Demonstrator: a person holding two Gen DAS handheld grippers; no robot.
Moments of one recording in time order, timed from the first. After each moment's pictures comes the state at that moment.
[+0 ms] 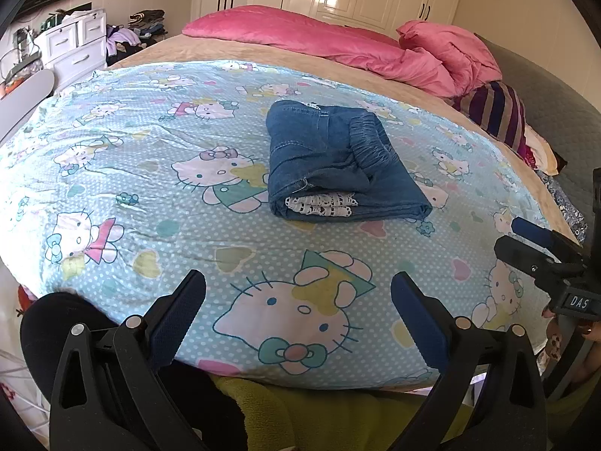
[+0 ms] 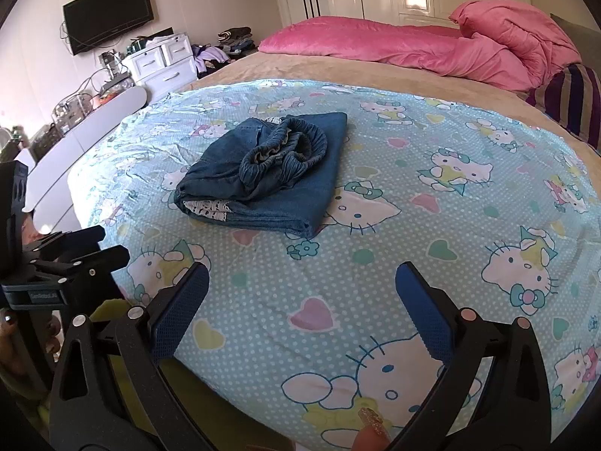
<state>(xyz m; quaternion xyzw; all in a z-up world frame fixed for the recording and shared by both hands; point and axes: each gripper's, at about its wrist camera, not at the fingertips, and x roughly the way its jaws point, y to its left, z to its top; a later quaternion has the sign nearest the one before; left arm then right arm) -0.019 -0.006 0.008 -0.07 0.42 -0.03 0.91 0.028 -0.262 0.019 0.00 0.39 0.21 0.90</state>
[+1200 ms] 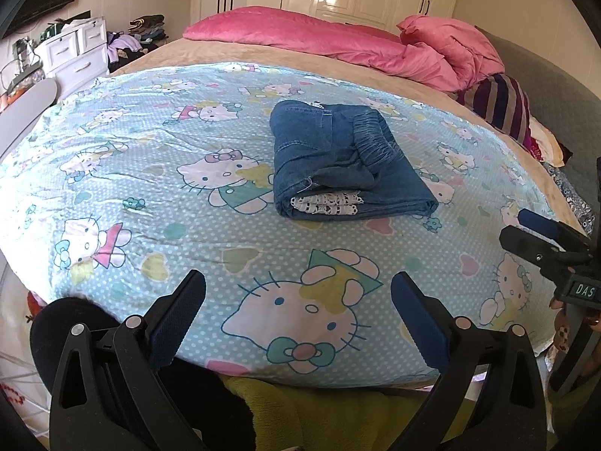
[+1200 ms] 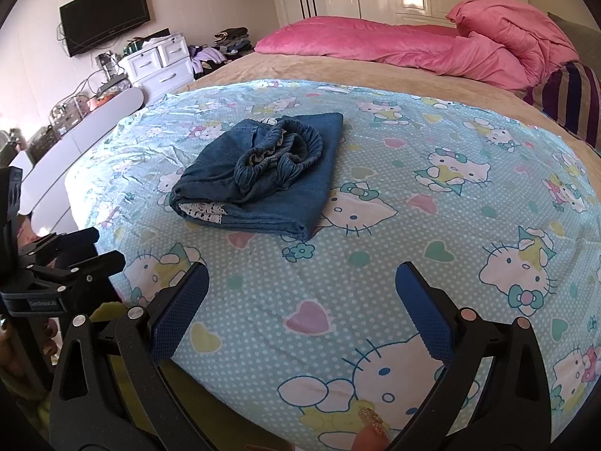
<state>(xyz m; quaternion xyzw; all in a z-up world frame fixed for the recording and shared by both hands) -0.019 -0.003 0.007 -0.05 0.42 -0.02 0.91 0.033 -0.262 0.018 0.00 0.39 0.20 0.90</state>
